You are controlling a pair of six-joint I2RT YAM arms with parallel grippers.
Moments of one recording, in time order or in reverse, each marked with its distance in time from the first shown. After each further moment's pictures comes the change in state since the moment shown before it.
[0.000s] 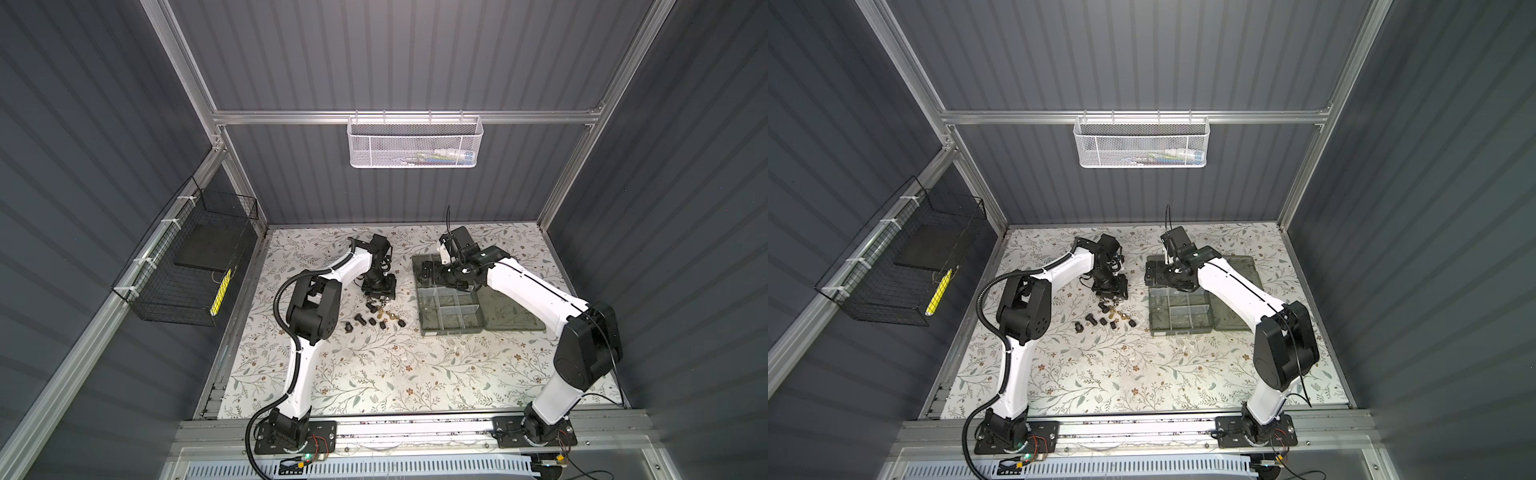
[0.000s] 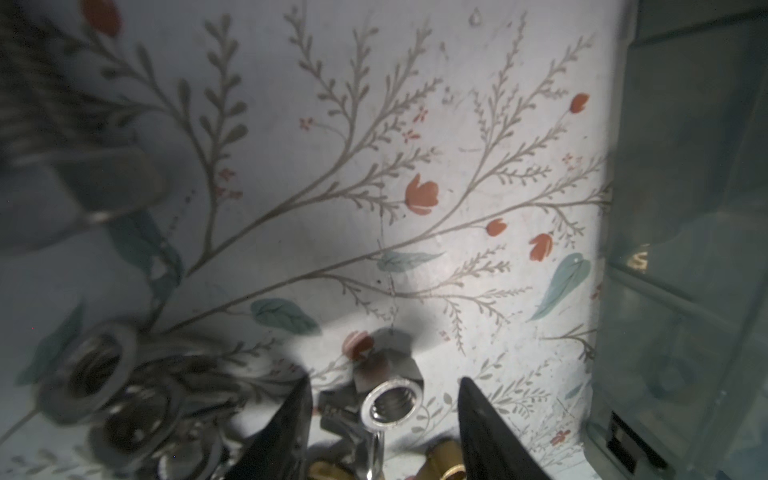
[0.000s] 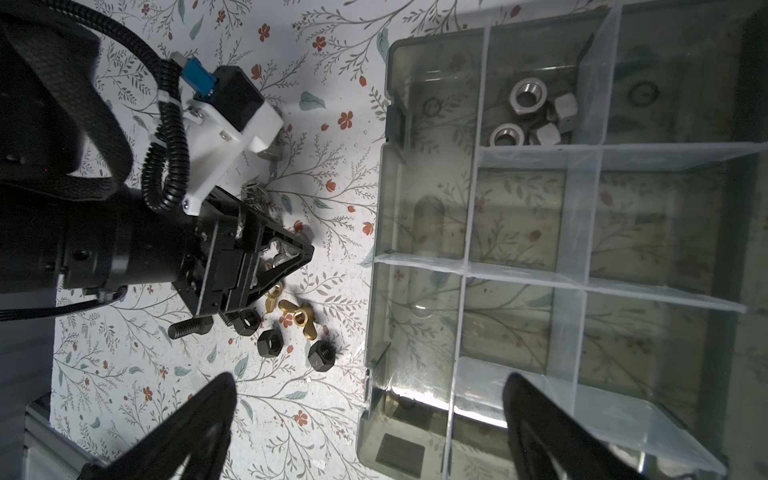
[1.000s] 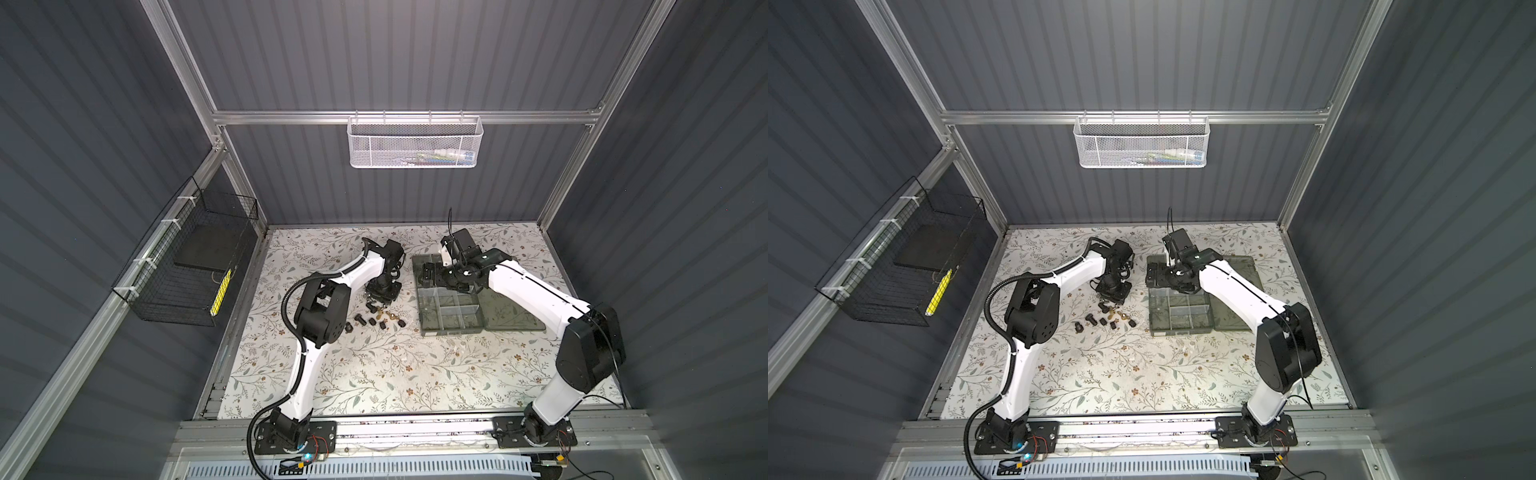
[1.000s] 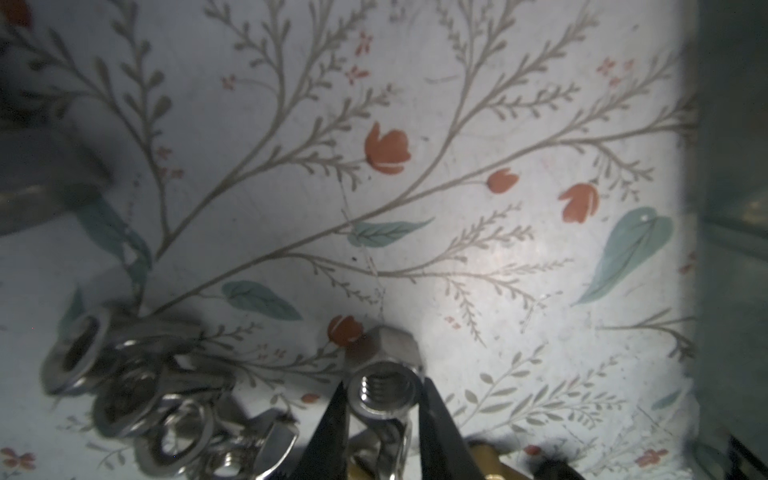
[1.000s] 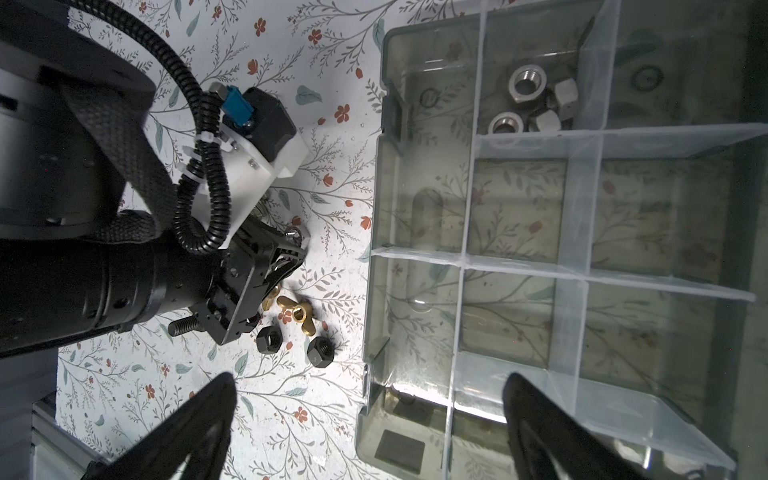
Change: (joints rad) left arm -0.079 0.013 0.019 -0.059 -0.195 0.080; right arm -0.011 -0.016 -0.035 0.020 -0.014 0.014
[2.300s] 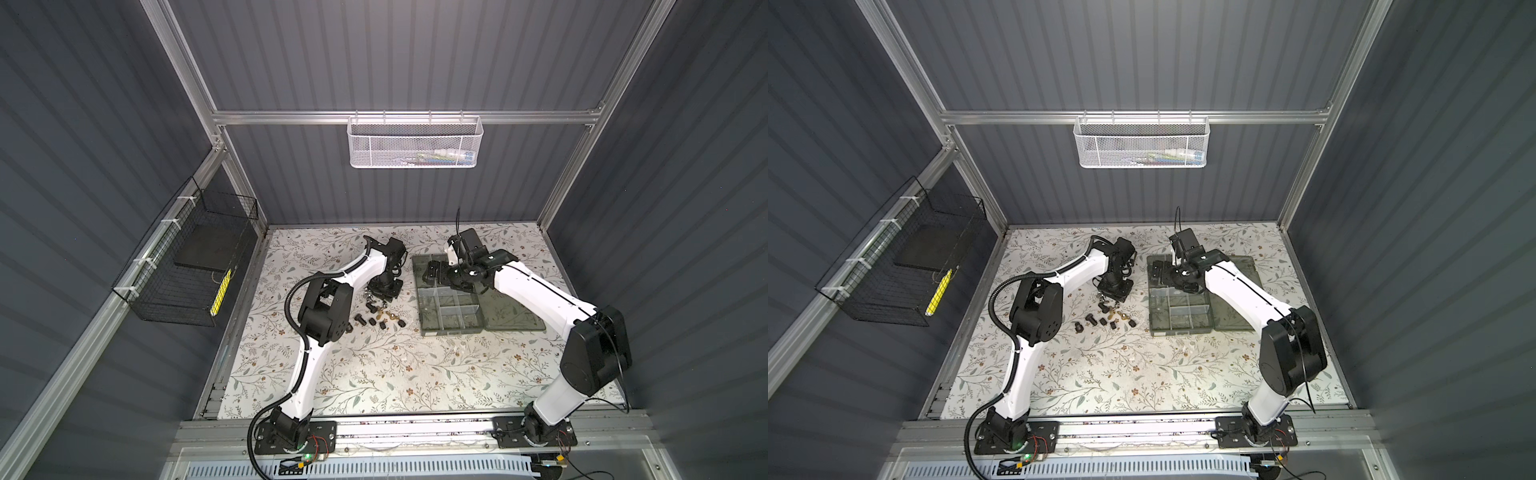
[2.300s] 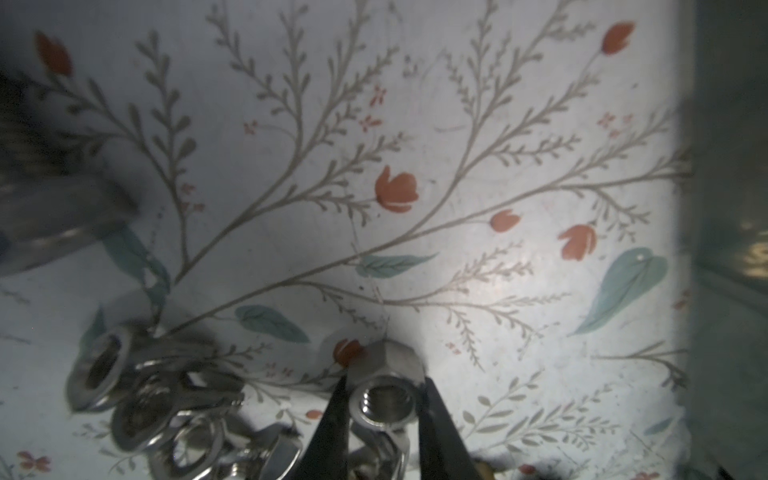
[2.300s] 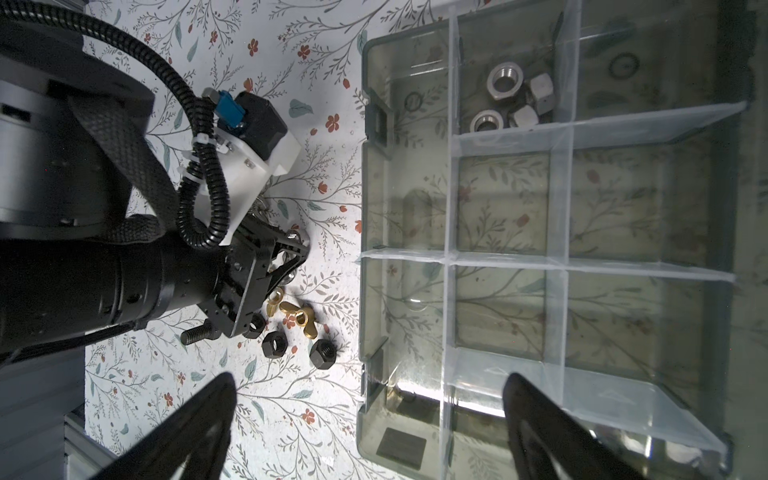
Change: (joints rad) left arm -0.006 0.045 0.090 -0.034 -0.007 -0.042; right arm -0.033 -0.031 -0.033 0.018 -0.026 0.037
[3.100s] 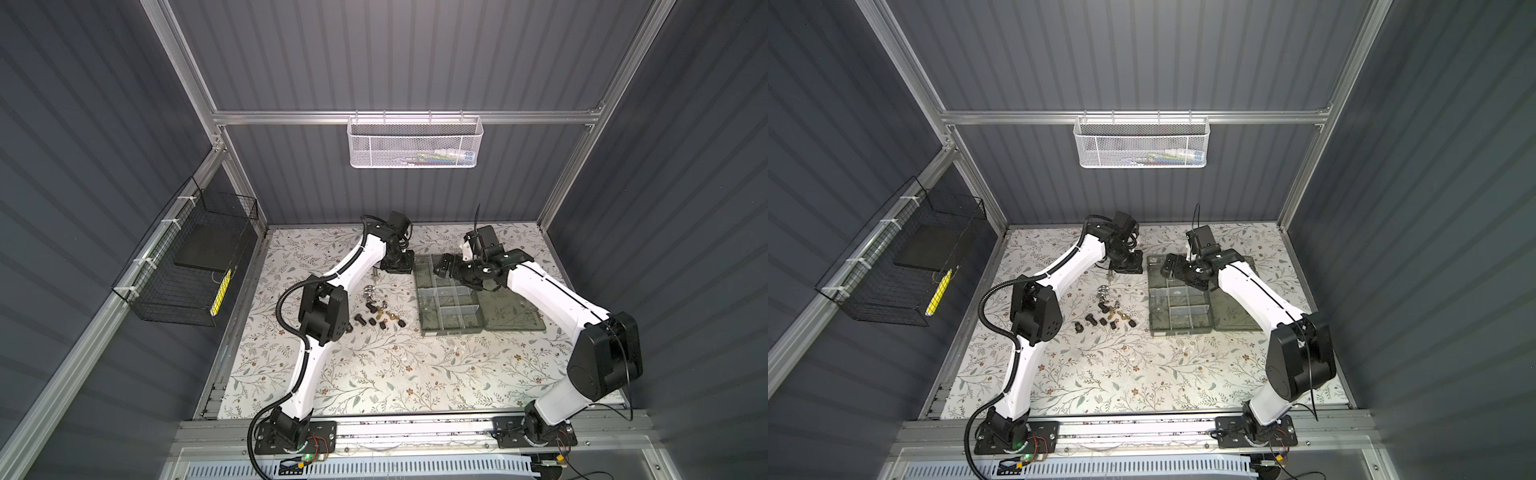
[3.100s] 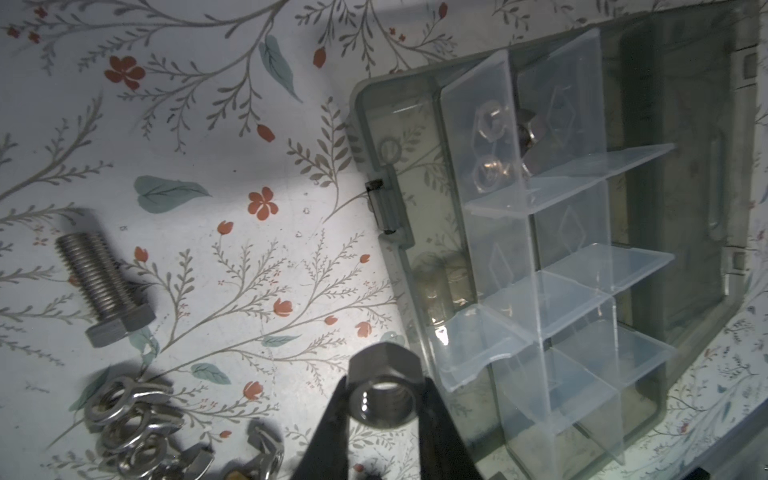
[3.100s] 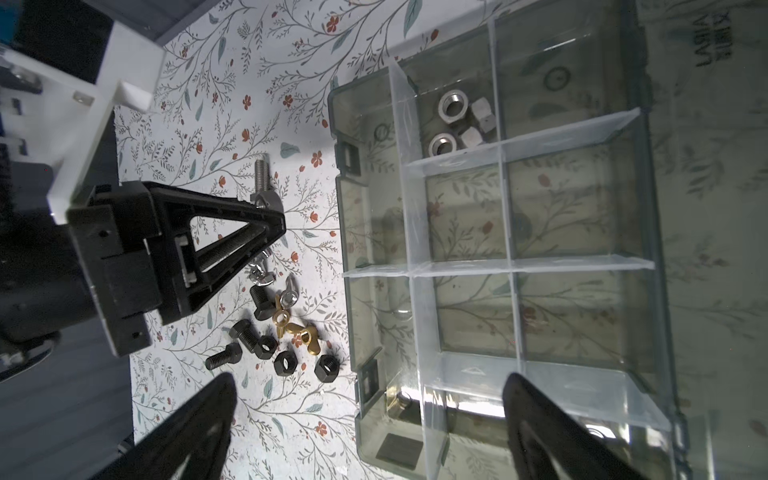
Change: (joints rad) left arm 0.000 0.002 0.284 0.030 0.179 -0.206; right arm -0.104 -0.052 -0.045 0.035 -0.060 0.068
